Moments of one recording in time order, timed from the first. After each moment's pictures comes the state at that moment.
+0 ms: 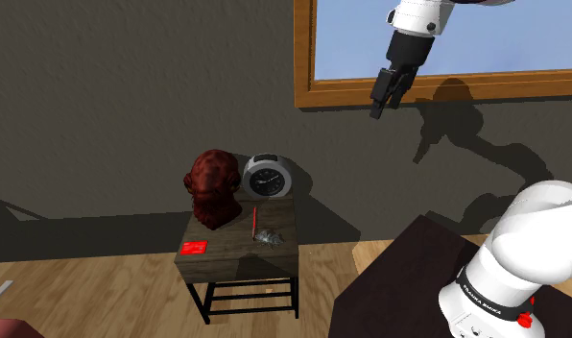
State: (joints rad) arm -0.02 -0.79 0.07 -2.29 0.12 1.64 -0.08
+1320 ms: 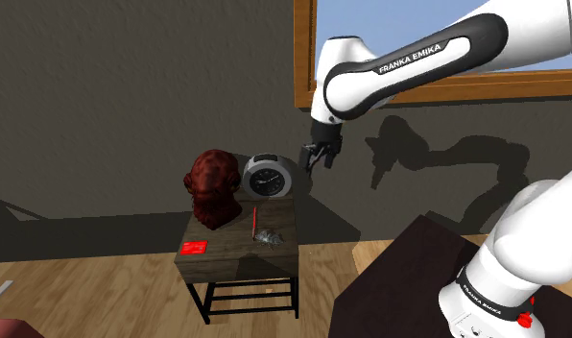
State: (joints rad) arm 0.01 -0.32 0.24 -2.40 0.20 2.15 0.07
